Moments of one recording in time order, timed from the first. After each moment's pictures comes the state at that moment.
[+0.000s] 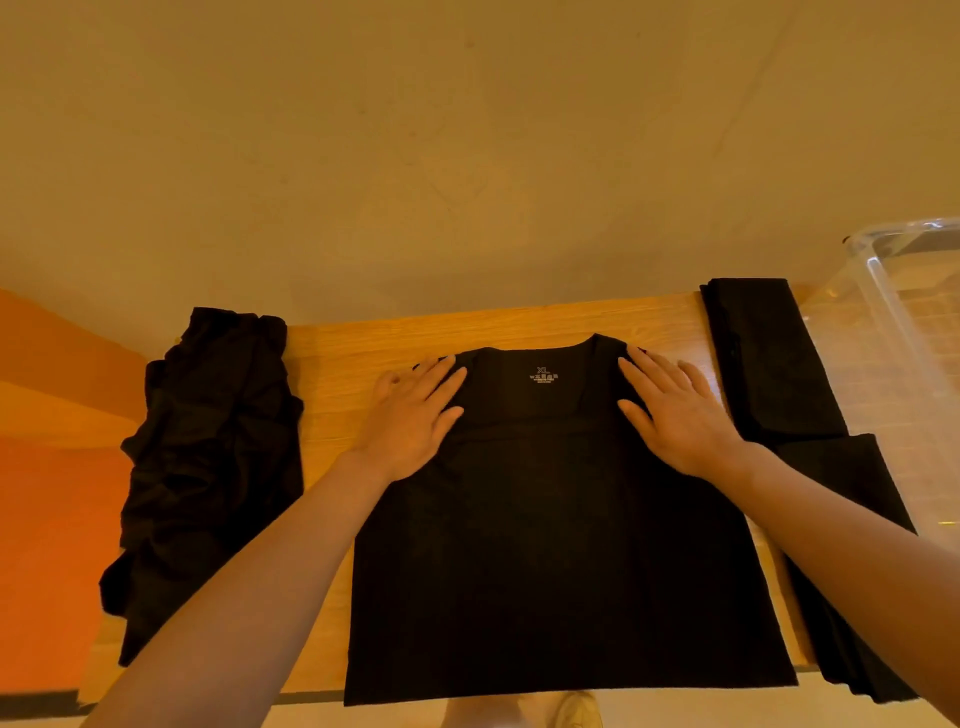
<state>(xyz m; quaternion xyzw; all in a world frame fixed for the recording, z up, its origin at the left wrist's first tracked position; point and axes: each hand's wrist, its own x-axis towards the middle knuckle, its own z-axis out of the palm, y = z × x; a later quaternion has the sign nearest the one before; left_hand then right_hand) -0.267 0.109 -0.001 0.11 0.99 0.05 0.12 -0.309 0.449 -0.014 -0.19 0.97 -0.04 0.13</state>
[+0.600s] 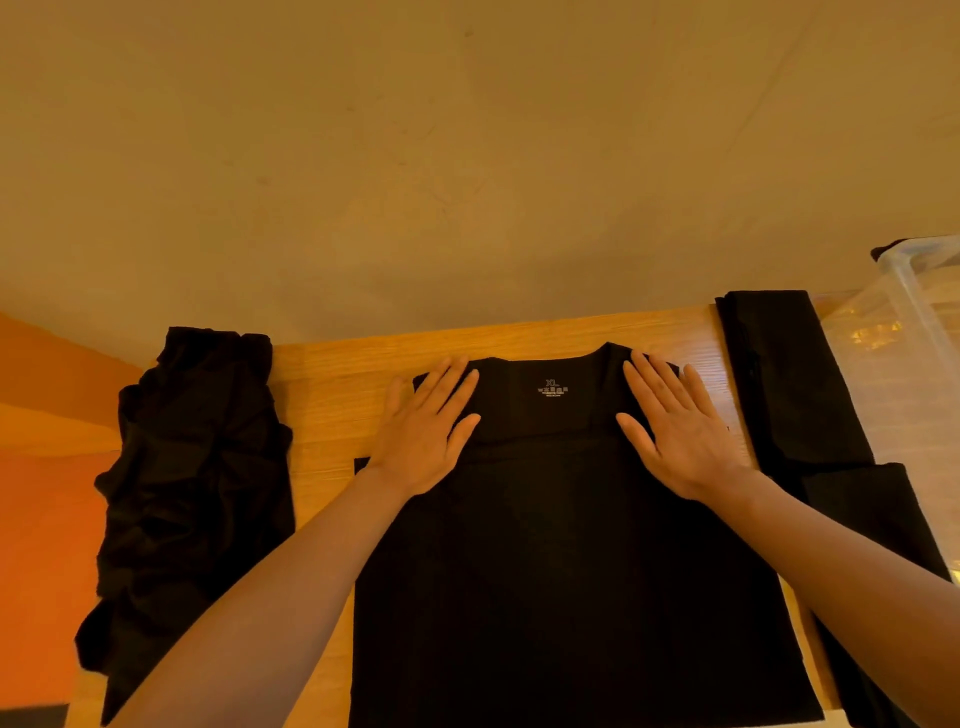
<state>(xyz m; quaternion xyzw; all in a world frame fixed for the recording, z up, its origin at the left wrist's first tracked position) -0.293 0.116 -0.031 0.14 0.99 0.03 0.07 -0.319 0.440 -0.035 -0.18 0.98 -0.04 0.12</state>
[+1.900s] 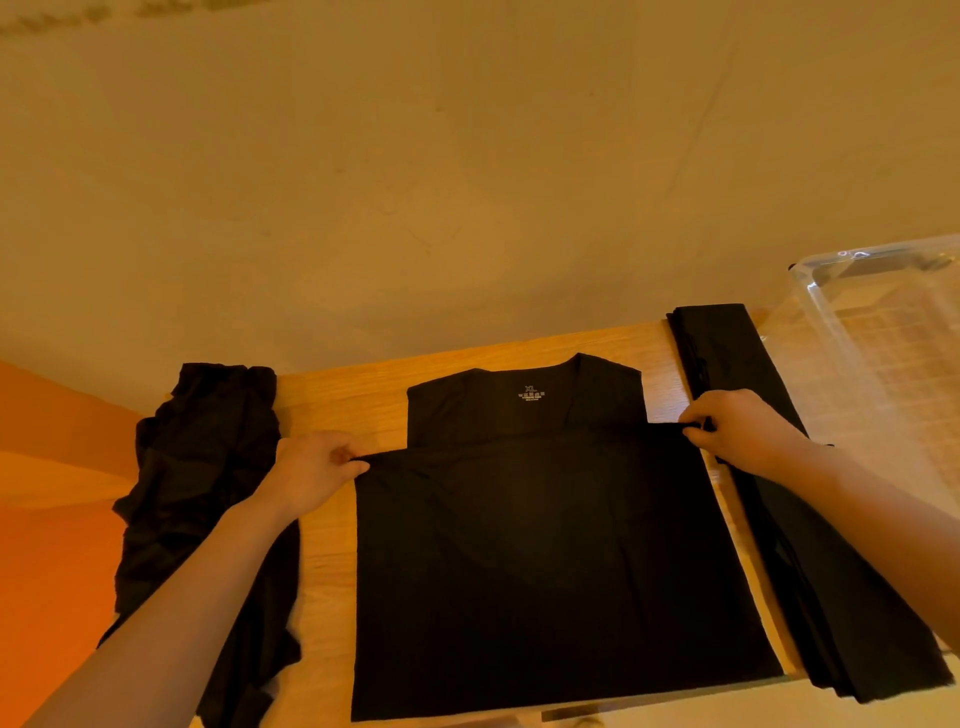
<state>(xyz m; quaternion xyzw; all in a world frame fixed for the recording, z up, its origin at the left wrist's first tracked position) -0.263 0.029 0.034 -0.09 0.94 0.26 0.21 -0.322 0.512 0.036 -0.07 0.96 -0.15 0.24</state>
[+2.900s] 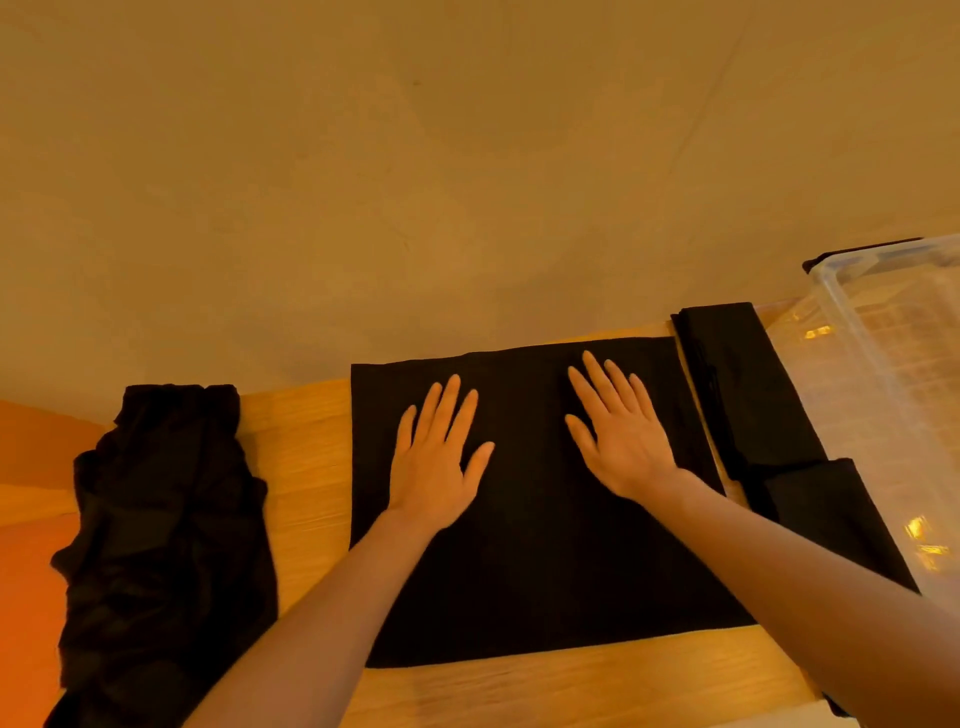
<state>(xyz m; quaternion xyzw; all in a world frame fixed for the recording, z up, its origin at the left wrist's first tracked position) -0.302 0.152 -0.030 0.08 0.99 0.08 0.11 -0.328 0.399 -0.022 -0.10 0.98 -0.08 0.12</state>
